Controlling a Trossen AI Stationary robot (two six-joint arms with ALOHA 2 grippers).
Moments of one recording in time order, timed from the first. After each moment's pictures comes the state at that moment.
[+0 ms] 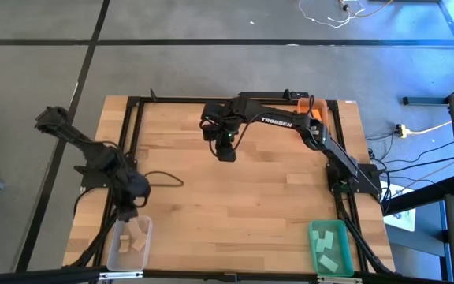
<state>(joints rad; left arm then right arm) -0.56 0.86 0.74 -0.87 0.62 -1.28 -0.21 2.32 2.35 -1.28 -0.34 -0.27</state>
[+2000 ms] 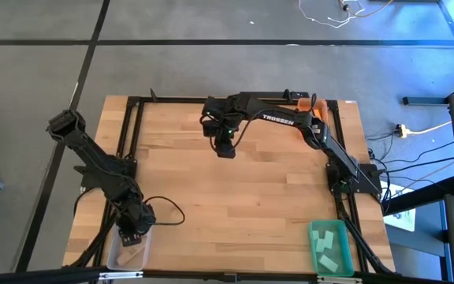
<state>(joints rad) -0.80 1.25 0.73 -0.70 0.59 -1.38 -0.23 2.31 2.35 -1.25 -0.34 -0.27</state>
